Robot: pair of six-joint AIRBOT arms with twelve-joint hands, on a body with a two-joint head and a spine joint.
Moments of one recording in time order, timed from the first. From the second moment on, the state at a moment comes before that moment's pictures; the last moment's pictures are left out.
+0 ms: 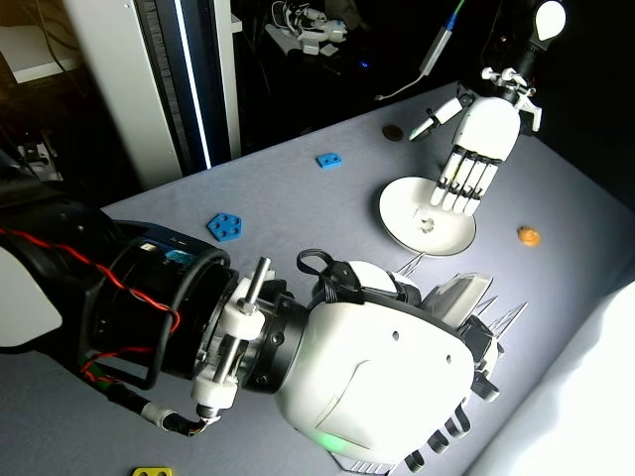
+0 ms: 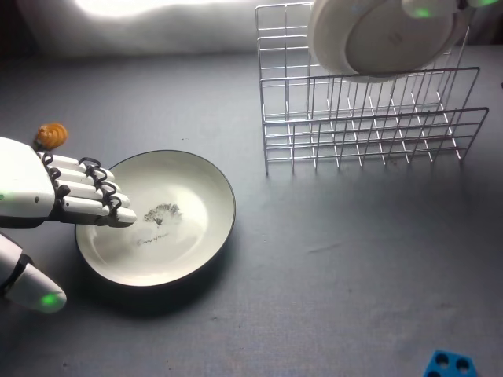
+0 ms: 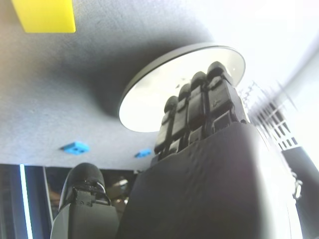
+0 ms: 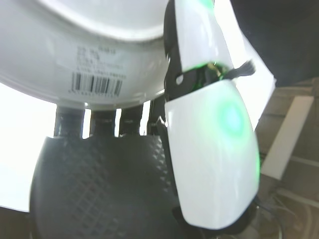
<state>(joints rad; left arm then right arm) 0.60 -0.88 1.41 1.54 -0.76 -0.31 -0.21 -1.08 1.51 -0.57 0.35 0.63</state>
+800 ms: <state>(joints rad) 0.59 -0.90 1.44 1.54 -0.71 -0.29 -0.26 -1.15 1.59 -0.57 0.36 0.63</state>
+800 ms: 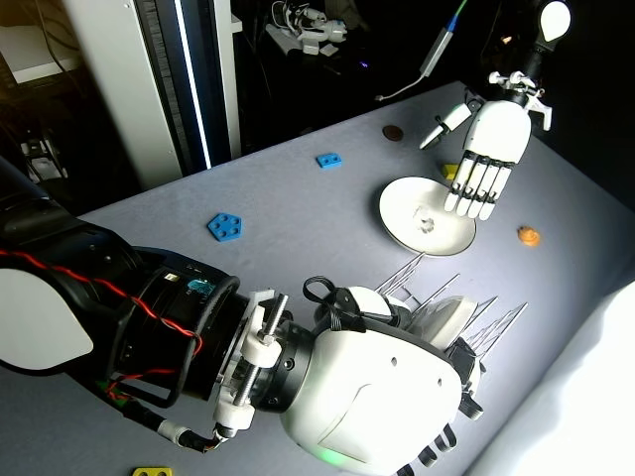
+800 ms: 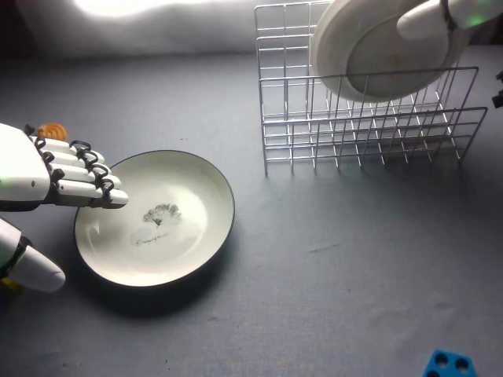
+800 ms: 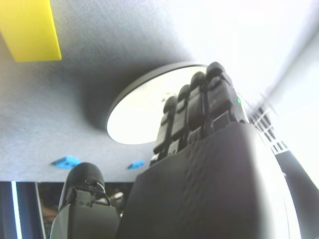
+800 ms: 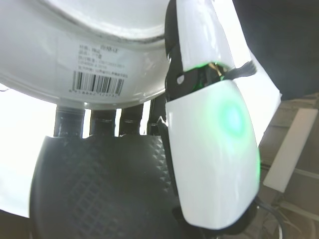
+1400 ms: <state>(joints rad) 0.59 -0.90 1.44 1.55 -0.71 -0.29 -0.30 -1.17 1.59 -0.56 0.39 0.61</state>
